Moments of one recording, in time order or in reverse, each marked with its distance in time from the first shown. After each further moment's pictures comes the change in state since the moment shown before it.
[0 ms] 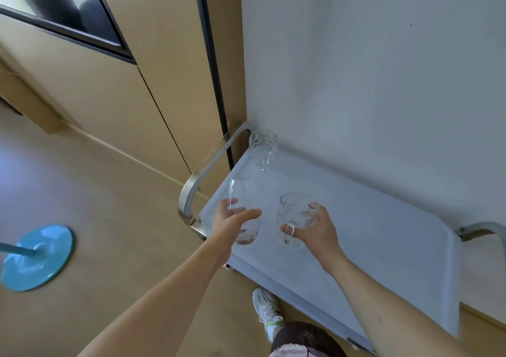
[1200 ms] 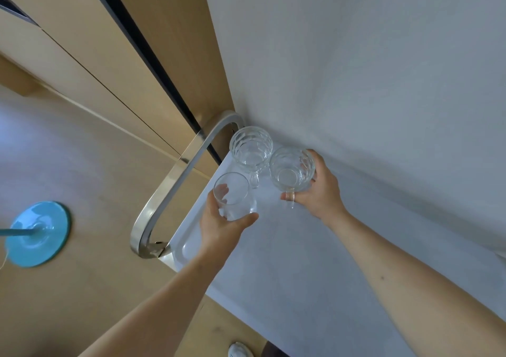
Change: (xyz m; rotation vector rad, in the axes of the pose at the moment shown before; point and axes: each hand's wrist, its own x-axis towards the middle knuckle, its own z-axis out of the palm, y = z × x) left_hand 0.128 0.012 0.056 0.293 0.241 0.108; right_hand 0.225 -0.016 0.000 -0.123 -0.100 -0.270
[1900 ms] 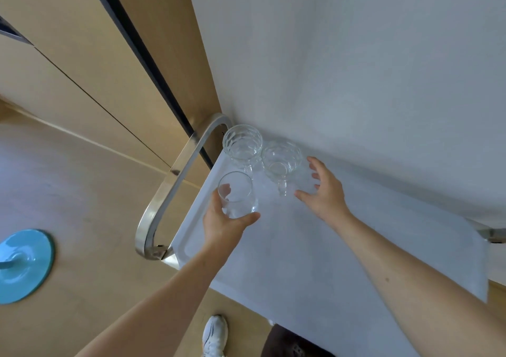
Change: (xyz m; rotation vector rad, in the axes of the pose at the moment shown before) left_hand -0.016 0.001 -0.007 0.002 -0.130 0.026; right_hand -0.052 -0.003 -0.020 -0.185 0.121 0.152
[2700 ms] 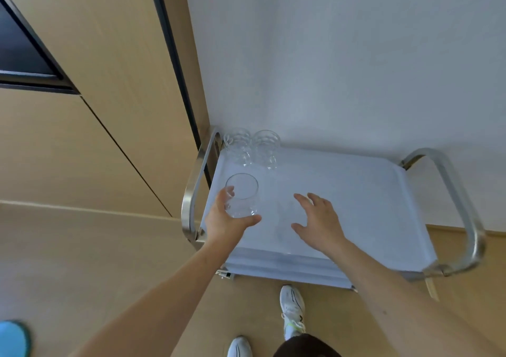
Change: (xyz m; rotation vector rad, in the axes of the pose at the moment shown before) left_hand -0.110 -0.017 -0.136 0.131 -0.247 0.313; right_hand -0.260 -0.066 0.056 -0.589 0.060 0.130
